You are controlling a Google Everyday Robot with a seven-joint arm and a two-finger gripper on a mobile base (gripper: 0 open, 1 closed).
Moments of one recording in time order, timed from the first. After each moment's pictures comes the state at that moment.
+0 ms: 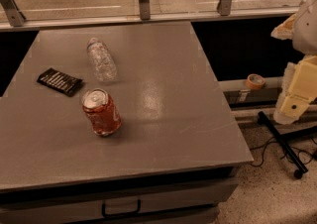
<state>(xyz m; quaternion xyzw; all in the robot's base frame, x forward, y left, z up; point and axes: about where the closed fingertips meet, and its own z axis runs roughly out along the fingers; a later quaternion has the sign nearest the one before) 0.438 -0.217 0.976 -0.60 0.78 -0.03 0.16</state>
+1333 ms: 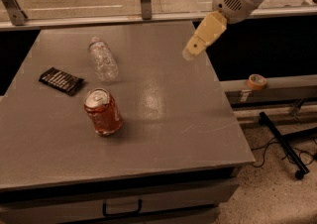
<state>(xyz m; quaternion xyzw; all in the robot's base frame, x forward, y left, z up) 0.592 -0.115 0.965 -0.47 0.85 0.07 0.24</state>
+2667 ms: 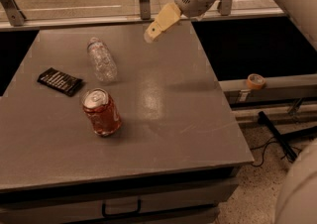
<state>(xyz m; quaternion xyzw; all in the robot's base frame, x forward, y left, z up) 0.665 -0.052 0.949 -0.35 0.90 0.09 0.25</state>
